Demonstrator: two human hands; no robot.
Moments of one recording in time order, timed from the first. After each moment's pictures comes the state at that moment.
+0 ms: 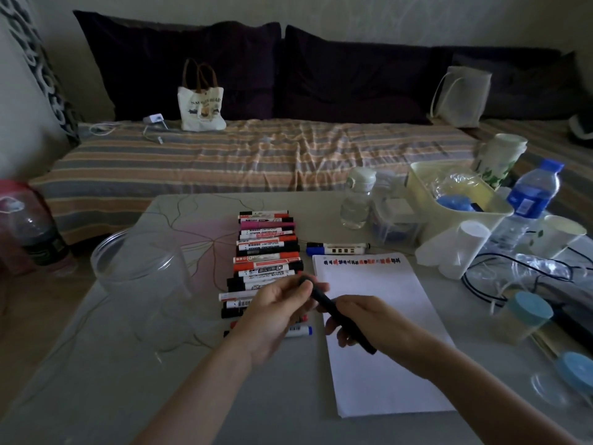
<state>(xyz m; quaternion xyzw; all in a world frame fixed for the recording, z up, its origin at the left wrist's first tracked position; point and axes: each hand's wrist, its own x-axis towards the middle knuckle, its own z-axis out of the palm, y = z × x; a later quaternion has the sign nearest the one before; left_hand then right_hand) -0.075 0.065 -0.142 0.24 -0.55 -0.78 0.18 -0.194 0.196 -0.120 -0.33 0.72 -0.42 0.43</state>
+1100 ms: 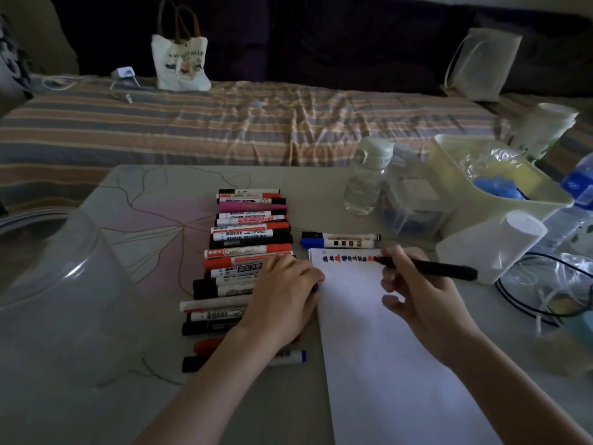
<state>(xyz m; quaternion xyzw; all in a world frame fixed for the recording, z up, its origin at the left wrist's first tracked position) -0.155 0.009 -0.218 0.14 -0.96 -0.09 0.23 -0.286 0.171 -0.171 -0.16 0.62 -0.70 0.31</state>
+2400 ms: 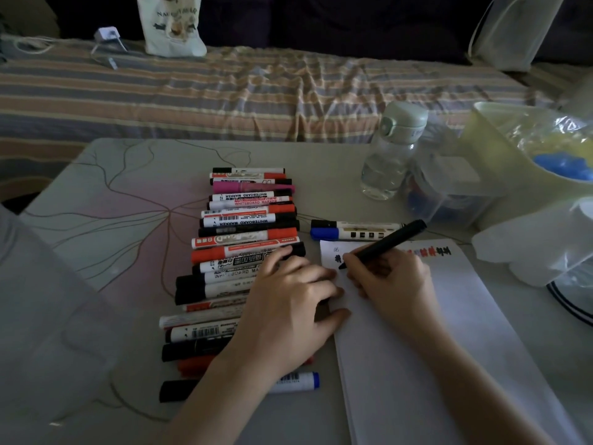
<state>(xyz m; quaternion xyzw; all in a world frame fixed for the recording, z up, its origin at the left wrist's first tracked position) -0.155 0.004 -0.229 0.14 -0.95 -0.17 0.22 -0.294 0.104 -0.222 -0.29 0.82 -0.48 0.11</state>
